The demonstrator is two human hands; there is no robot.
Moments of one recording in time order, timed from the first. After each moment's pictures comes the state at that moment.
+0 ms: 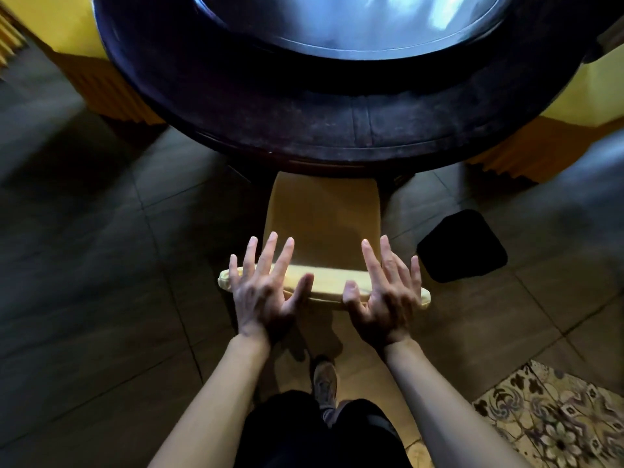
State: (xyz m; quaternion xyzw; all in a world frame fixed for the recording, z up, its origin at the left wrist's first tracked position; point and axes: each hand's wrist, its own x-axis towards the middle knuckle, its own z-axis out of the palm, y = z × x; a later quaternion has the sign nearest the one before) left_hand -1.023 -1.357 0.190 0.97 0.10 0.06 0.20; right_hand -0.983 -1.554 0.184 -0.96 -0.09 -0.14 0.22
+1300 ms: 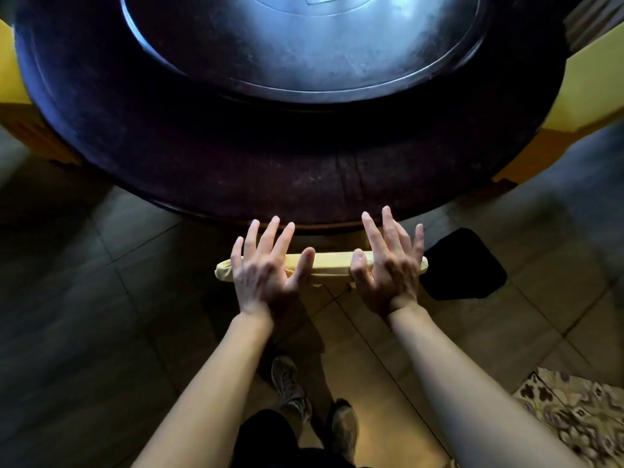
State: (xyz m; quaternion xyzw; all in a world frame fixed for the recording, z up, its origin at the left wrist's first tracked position) left_hand -0.803 -1.302 0.187 0.98 0.05 0.07 0.20; right_hand -0.774 -1.507 0.182 -0.98 -0.07 -0.12 0.17
